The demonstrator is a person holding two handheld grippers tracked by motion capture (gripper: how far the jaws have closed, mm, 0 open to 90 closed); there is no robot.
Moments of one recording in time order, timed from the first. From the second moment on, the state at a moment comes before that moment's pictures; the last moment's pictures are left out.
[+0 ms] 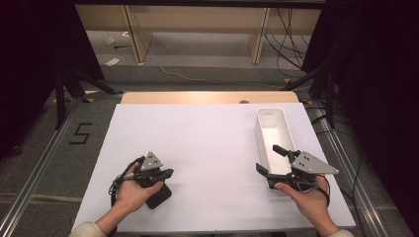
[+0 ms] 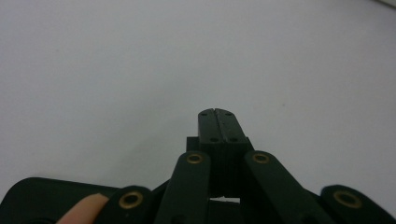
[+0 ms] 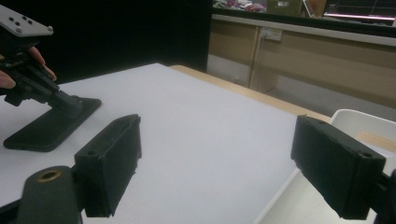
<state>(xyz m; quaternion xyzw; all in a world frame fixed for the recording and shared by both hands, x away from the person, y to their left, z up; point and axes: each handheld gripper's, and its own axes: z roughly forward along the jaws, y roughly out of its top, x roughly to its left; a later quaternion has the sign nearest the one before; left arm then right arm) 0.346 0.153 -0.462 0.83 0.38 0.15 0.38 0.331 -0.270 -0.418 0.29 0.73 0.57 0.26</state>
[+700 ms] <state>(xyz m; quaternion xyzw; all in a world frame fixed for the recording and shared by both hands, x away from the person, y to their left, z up) 0.349 0.139 -0.482 0.88 0.35 0.11 0.30 0.331 -0.271 -0.417 0.29 0.73 0.57 0.26</state>
